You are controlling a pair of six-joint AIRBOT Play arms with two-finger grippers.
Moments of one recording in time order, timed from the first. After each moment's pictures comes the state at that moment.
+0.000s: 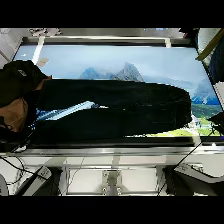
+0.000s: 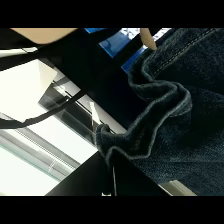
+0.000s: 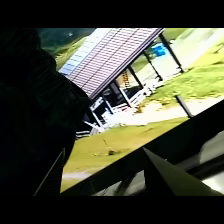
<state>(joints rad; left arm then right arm) 0.74 -1.00 0.62 1.46 -1.15 -1.56 -1.07 -1.26 0.95 -1.04 1.24 1.10</state>
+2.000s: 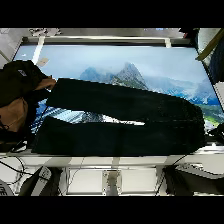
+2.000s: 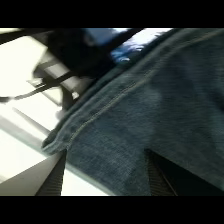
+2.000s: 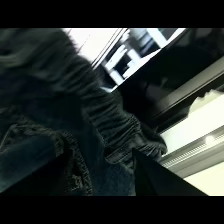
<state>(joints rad) 0.74 -0.88 0.64 1.43 -1.26 -1.54 -1.18 -1.29 0.97 -1.21 1.35 1.11</state>
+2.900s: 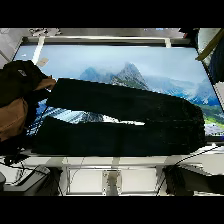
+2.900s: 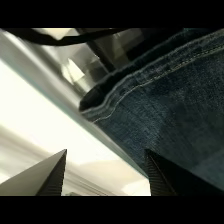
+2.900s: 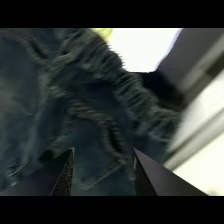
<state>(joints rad) 1.07 -1.08 0.62 1.33 -1.41 -1.35 -1.49 -1.20 1.05 -0.95 1.61 1.06</state>
